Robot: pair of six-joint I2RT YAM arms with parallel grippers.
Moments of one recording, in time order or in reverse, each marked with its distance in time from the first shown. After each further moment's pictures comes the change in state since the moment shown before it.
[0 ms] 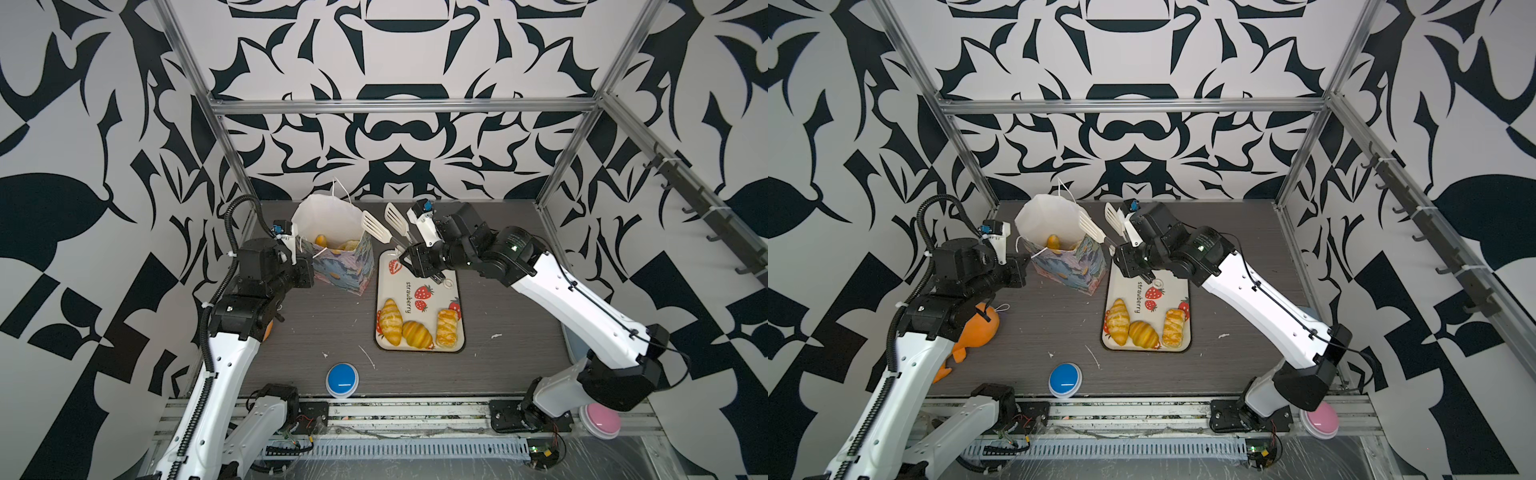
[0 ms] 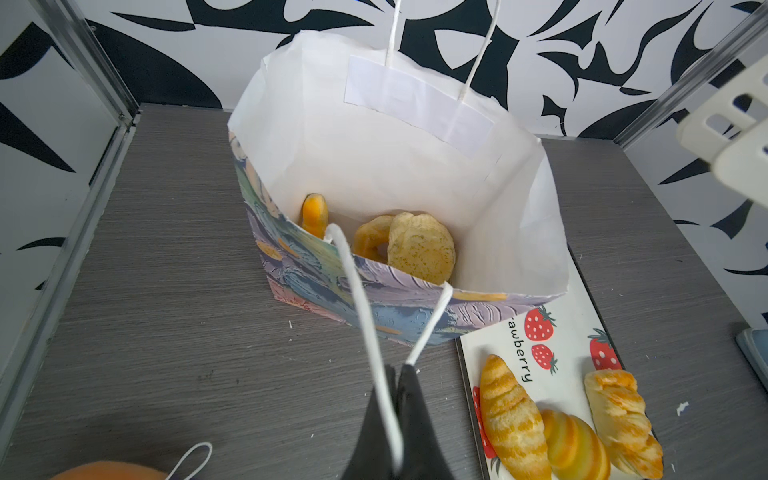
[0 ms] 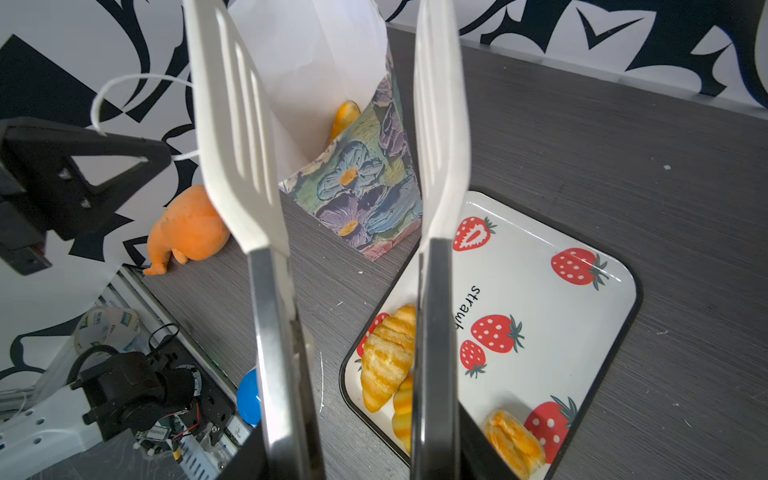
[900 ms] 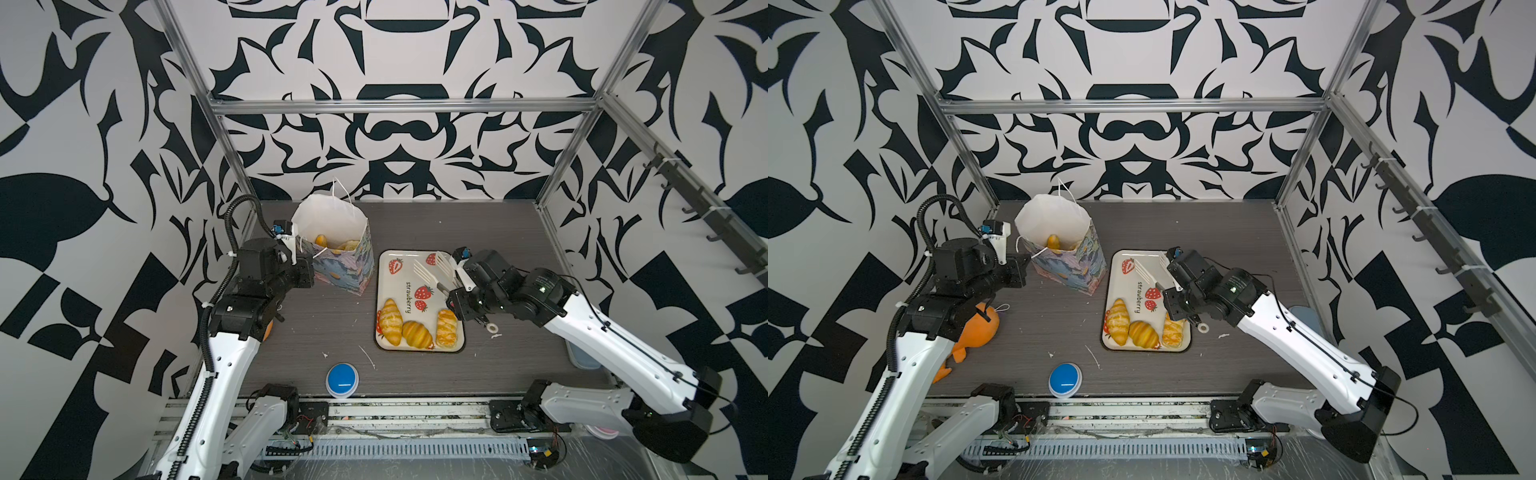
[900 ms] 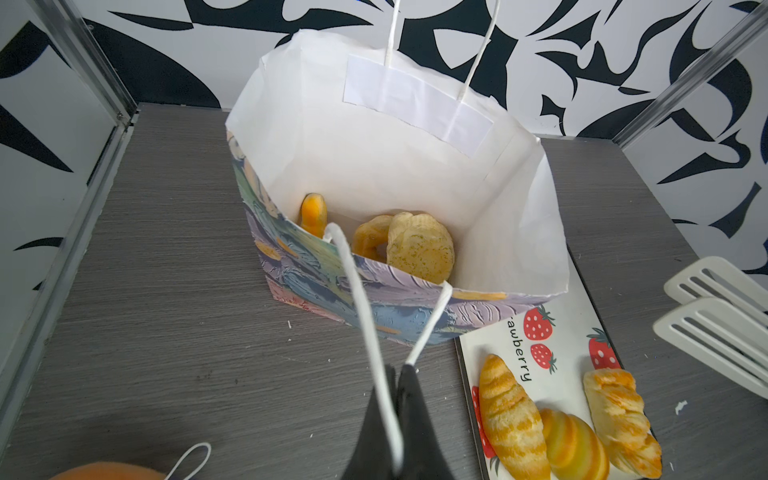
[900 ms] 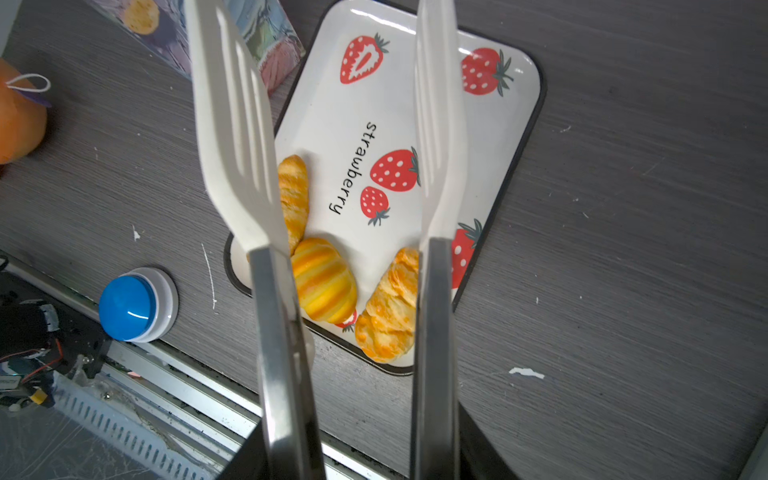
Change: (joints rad) left arm 0.000 0.001 0.000 0.000 0.003 0.000; right arm -0.063 -0.335 -0.518 -0.098 0.071 0.060
